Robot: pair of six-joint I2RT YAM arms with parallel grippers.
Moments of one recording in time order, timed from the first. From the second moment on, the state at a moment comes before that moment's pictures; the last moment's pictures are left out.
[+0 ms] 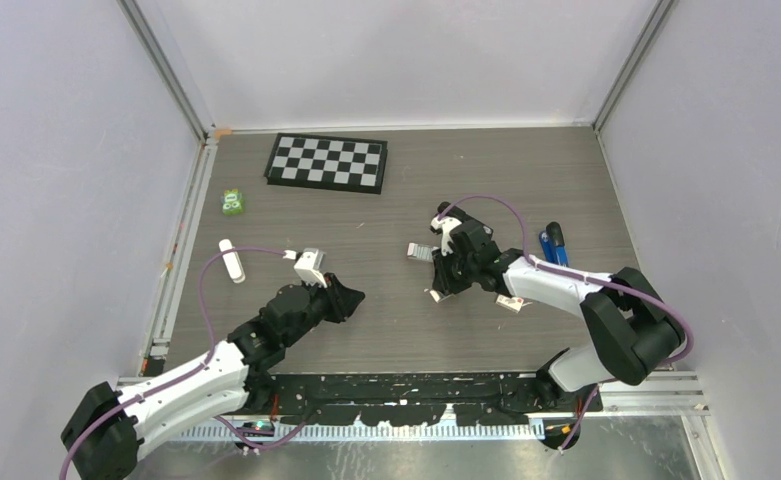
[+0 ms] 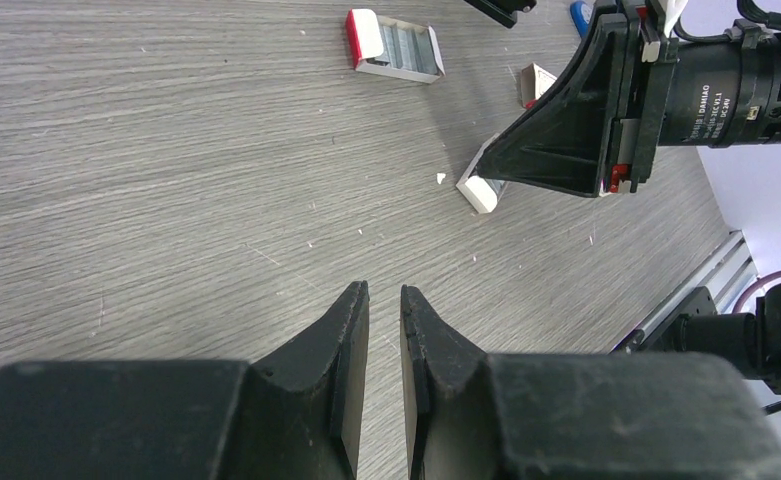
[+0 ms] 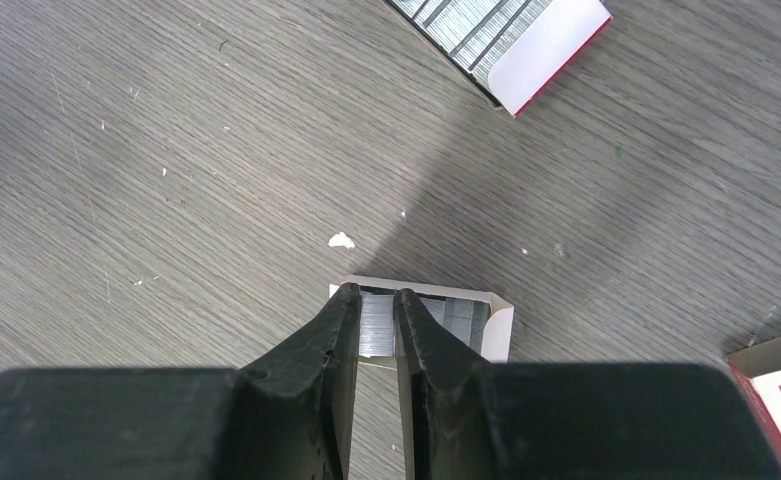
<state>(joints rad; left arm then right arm) -0.82 0.70 0.21 0.18 -0.14 -0.68 0.62 1.45 0.69 -0.13 -0.16 0.22</state>
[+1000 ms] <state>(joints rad) -0.82 0.70 0.21 0.18 -0.13 -0.68 0.61 1.44 0.69 -0.15 -0.15 0.22</state>
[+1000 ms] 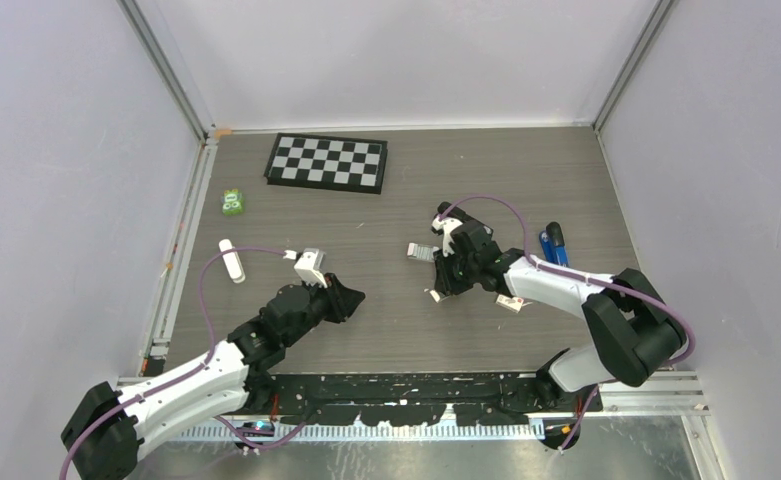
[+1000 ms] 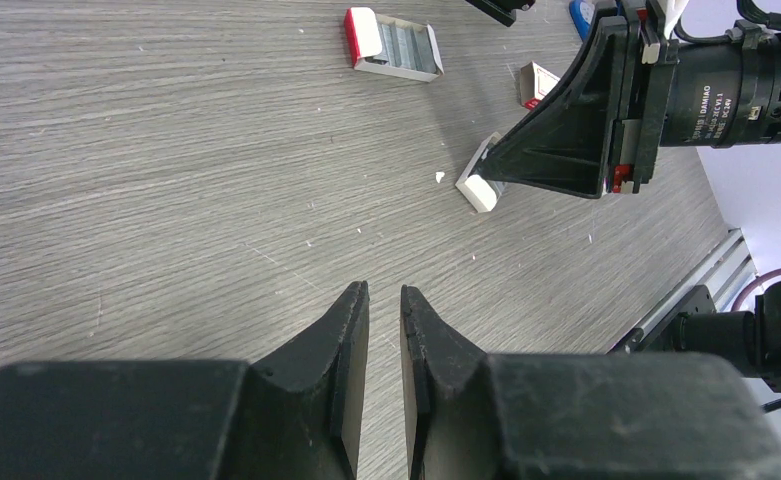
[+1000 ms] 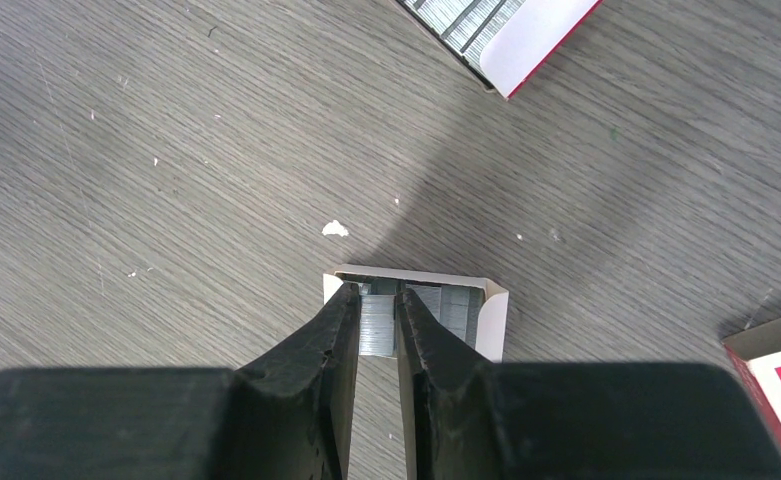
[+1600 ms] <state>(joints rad) -0.82 0.70 0.21 0.18 -0.13 -0.68 0.61 1.43 0.69 -0.16 -0.15 0.22</state>
